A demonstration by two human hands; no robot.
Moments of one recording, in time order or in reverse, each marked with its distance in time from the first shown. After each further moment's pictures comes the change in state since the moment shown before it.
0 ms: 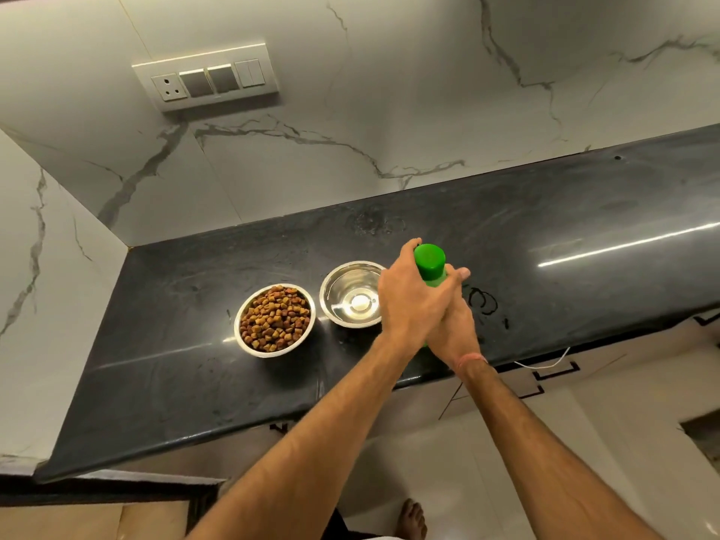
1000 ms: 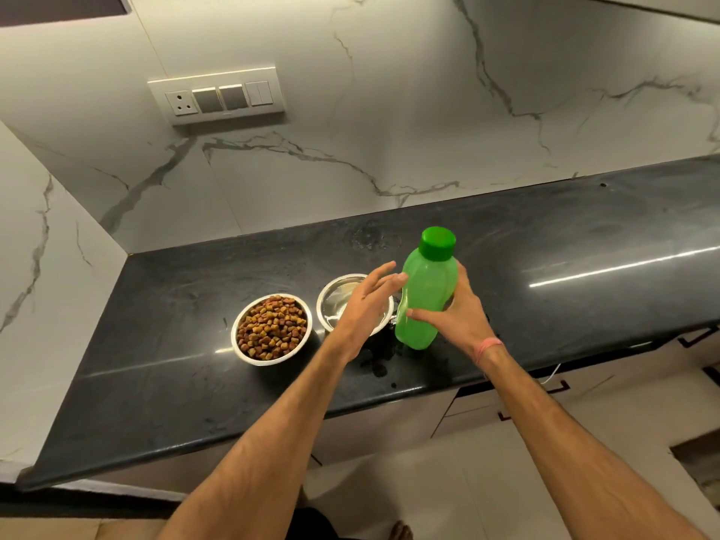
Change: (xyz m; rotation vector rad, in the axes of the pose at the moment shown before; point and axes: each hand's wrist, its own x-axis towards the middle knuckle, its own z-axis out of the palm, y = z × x) left_hand 0.015 -0.043 -0.058 -0.549 -0.419 -0.251; right_hand 0.027 -0.023 -0.039 -0.045 -0.099 0.007
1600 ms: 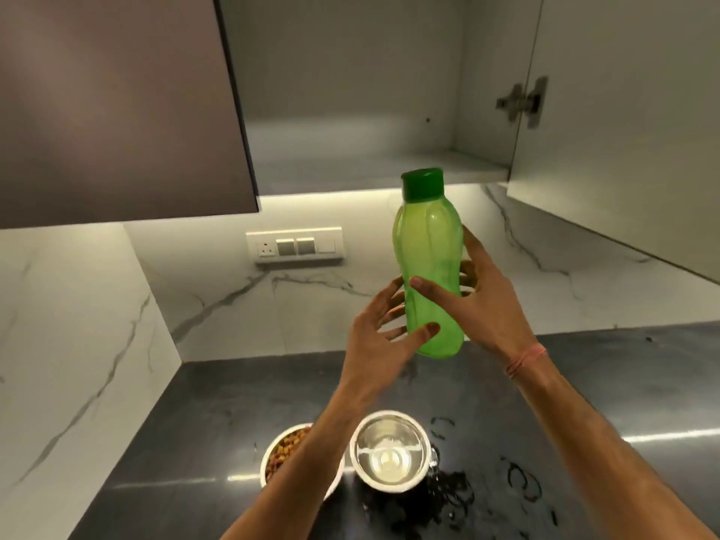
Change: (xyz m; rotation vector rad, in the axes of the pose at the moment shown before) left_hand -0.005 0.171 -0.035 0.032 0.295 0.564; right_hand 0.062 -0.267 -0.047 -0.025 0.140 -0.505
